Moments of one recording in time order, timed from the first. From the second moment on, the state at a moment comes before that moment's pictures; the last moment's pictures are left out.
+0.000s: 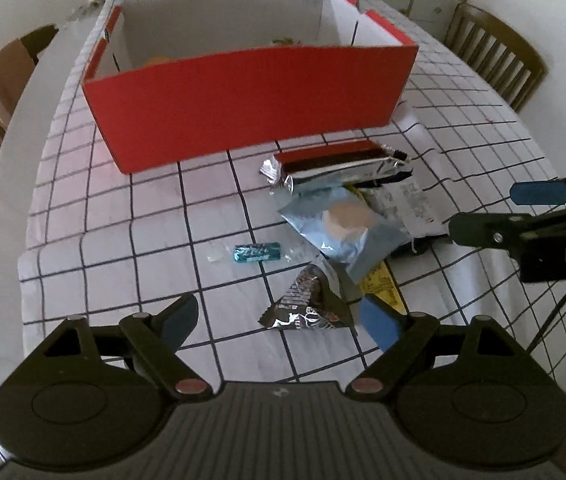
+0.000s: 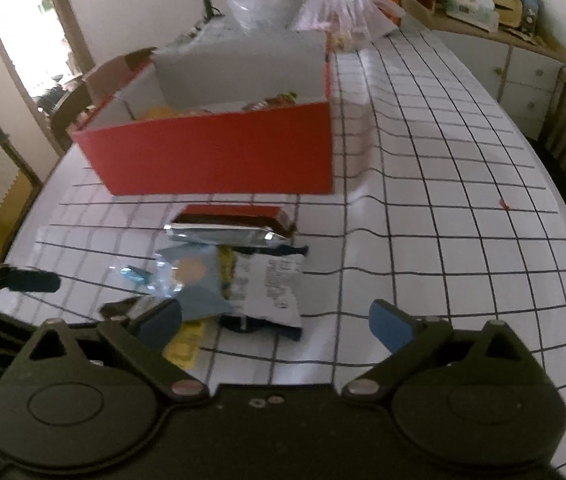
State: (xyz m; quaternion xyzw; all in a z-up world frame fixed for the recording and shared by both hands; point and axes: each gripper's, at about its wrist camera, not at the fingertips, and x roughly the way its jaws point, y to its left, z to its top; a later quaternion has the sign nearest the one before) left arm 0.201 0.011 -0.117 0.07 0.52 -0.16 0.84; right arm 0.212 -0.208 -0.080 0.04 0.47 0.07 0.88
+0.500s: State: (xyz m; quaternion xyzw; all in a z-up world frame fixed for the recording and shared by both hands) left arm 0.217 0.007 -0.134 0.05 0.54 -0.16 0.83; right arm 0.257 -0.196 -0.114 0.03 0.50 0.06 0.86
